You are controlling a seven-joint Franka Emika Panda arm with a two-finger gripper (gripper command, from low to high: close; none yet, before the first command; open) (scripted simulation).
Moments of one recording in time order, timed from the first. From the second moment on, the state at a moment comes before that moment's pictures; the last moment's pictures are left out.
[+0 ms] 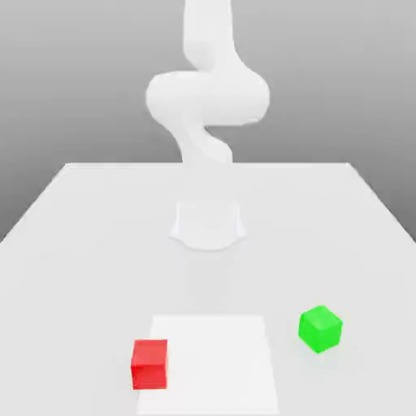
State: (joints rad) arm -0.05 -0.73 0.03 -2.32 0.00 2.33 0.90
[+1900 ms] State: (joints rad) arm 0.06 -0.06 0.37 -2.72 0.07 2.67 2.04
